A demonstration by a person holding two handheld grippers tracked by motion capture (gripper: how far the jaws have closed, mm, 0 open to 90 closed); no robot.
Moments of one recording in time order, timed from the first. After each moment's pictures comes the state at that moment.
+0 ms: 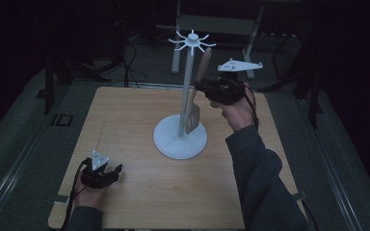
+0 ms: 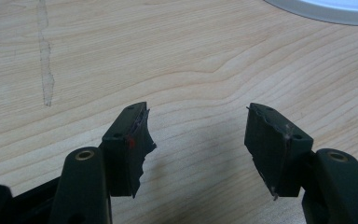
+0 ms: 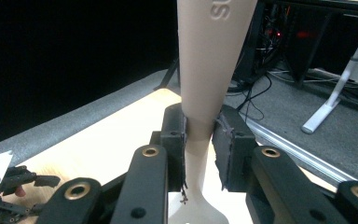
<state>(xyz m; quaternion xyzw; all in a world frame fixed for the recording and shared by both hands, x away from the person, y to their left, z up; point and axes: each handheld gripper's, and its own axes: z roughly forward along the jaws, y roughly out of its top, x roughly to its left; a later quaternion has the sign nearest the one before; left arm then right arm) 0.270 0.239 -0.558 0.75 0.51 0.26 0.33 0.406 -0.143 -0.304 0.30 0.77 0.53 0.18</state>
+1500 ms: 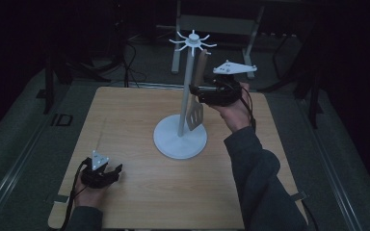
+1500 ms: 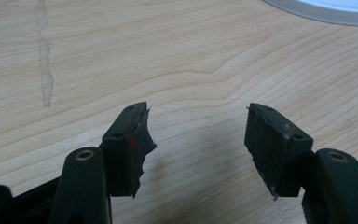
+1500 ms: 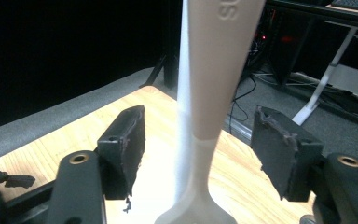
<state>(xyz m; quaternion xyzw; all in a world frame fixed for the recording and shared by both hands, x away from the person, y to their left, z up) 0.271 0.239 -0.558 0.75 0.51 0.26 0.33 0.408 -0.137 -0.312 0.30 0.77 0.51 0.22</state>
